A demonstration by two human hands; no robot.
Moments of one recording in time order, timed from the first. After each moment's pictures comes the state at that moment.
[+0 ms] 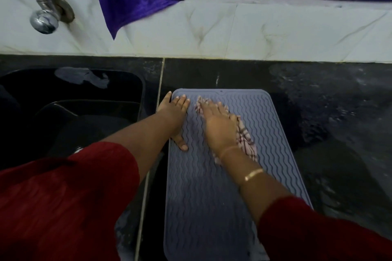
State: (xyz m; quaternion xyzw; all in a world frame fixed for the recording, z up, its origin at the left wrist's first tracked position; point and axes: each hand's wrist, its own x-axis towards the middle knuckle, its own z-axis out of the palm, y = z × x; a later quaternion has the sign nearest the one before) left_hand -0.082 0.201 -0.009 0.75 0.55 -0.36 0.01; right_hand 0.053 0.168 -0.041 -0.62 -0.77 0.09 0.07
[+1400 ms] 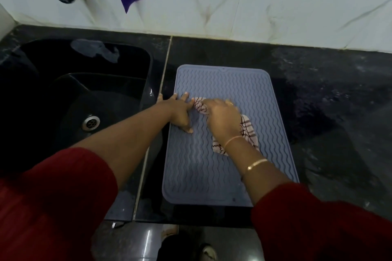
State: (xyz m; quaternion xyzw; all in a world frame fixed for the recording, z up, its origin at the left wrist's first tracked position) left_hand -0.076 0.123 -0.012 0.71 0.62 -0.23 0.23; right_hand 0.076 0.102 -0.035 -0.60 -0.79 0.08 0.13
